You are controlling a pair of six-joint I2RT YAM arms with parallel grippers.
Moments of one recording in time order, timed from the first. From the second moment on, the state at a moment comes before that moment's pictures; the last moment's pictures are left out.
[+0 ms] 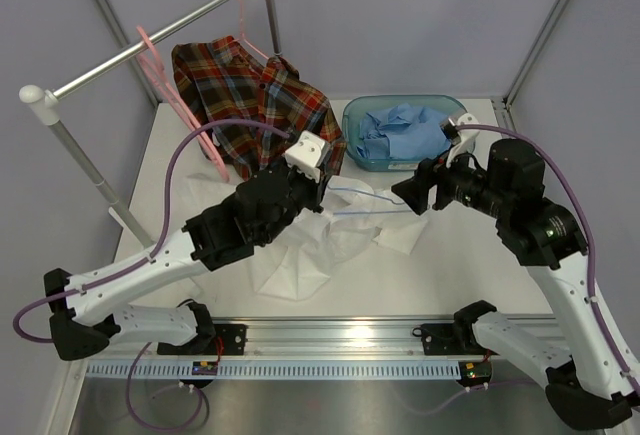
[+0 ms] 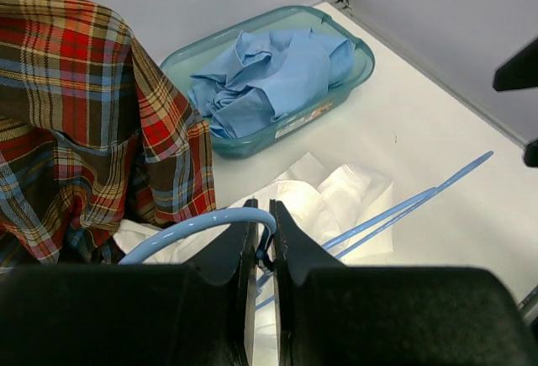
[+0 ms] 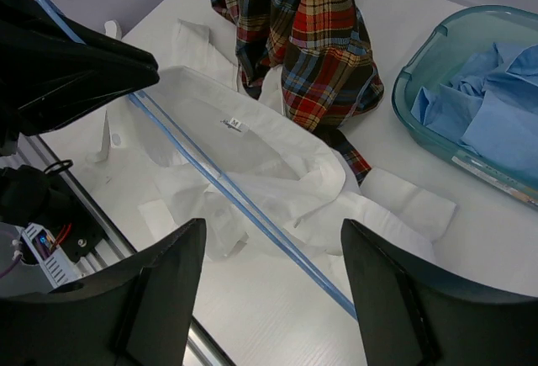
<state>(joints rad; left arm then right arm) -1.11 1.13 1.18 -0.20 -0.48 -0.10 0.42 0.89 1.29 -0.72 -0.36 0.09</state>
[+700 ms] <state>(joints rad) -0.98 1.14 1.28 -0.37 -0.34 -0.08 0.50 1.02 1.24 -0.75 -0.44 0.04</state>
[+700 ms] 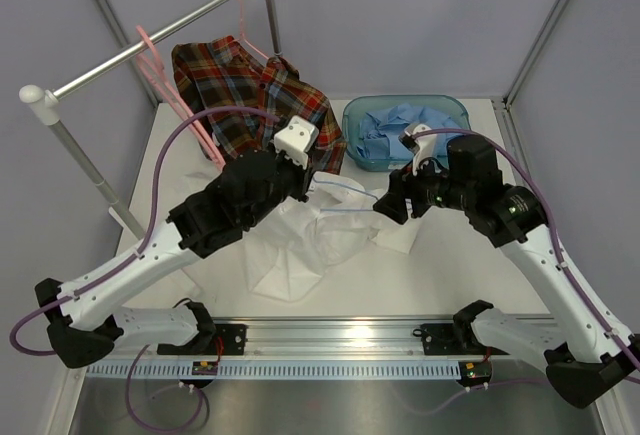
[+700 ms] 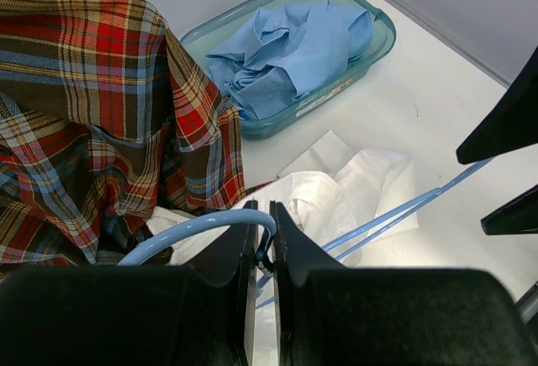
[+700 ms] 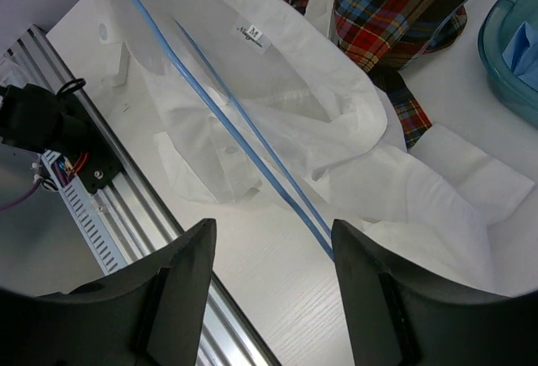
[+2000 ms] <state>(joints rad) -0.90 1.08 1.33 -0.47 -0.23 -0.03 0.66 1.01 1.22 -0.79 -0.39 0.01</state>
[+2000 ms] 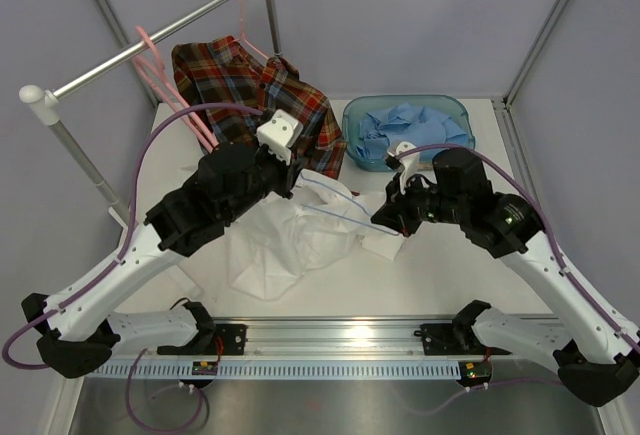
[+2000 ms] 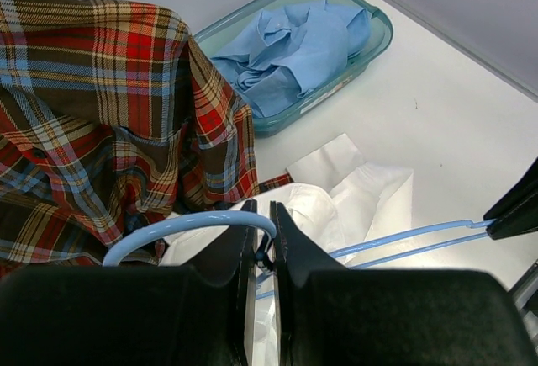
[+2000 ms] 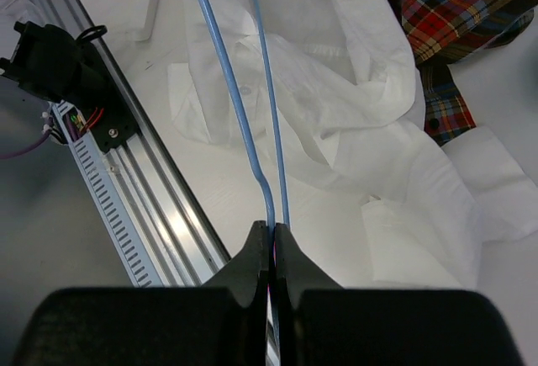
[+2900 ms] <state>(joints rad) -0.90 0.98 1.25 -0.48 -0.37 -0.16 0.65 0.80 1.28 -1.02 -0.30 0.08</state>
